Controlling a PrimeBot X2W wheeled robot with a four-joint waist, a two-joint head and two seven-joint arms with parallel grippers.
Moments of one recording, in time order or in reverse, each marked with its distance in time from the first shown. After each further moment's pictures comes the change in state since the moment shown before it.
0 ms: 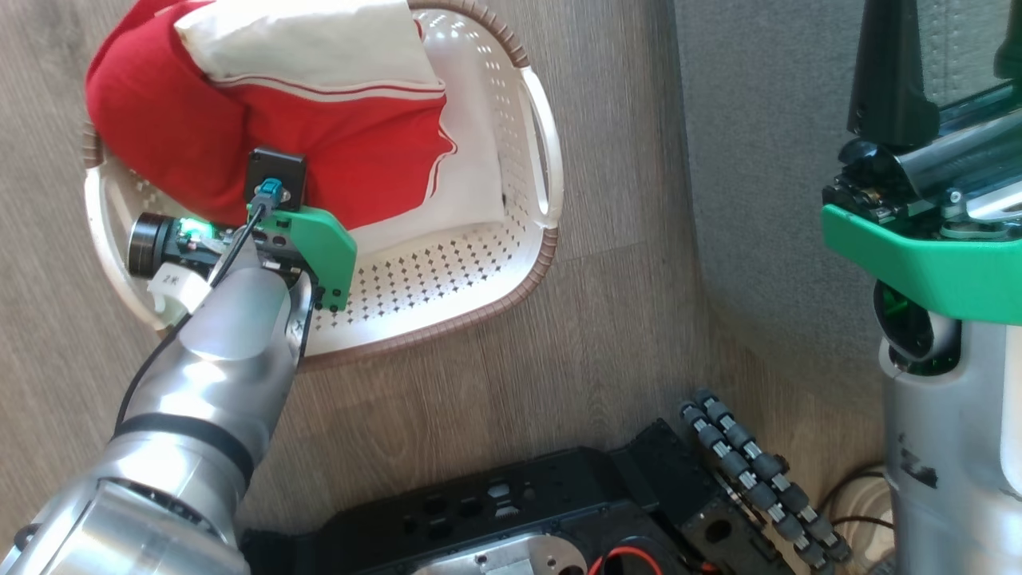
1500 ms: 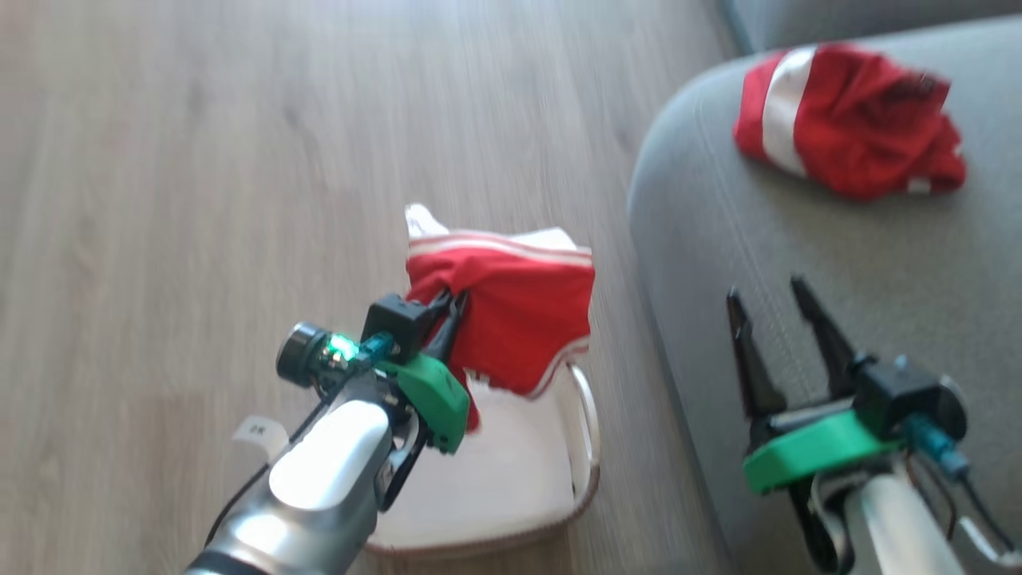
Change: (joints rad) left arm 0.353 0.010 -0.117 -0.460 -0.067 -0.106 -0.064; right arm 0.446 0.000 -0.013 0.427 -0.029 0.000 0.000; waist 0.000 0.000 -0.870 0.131
